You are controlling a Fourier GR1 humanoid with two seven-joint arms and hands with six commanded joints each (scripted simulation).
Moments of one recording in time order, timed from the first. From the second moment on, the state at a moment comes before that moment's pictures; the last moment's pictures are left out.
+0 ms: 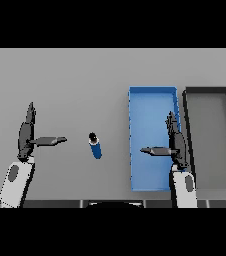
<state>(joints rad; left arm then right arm) -0.11 0.43 -0.16 -1.48 0.24 0.26 0.01 0.00 0.00 0.00 -1.57 0.00 0.00 0.00</state>
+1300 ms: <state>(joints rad) 0.00 0.61 -0.41 -1.61 0.16 -0.23 -0.10 0.07 -0.13 0.10 -1.69 0.20 0.02 -0.07</state>
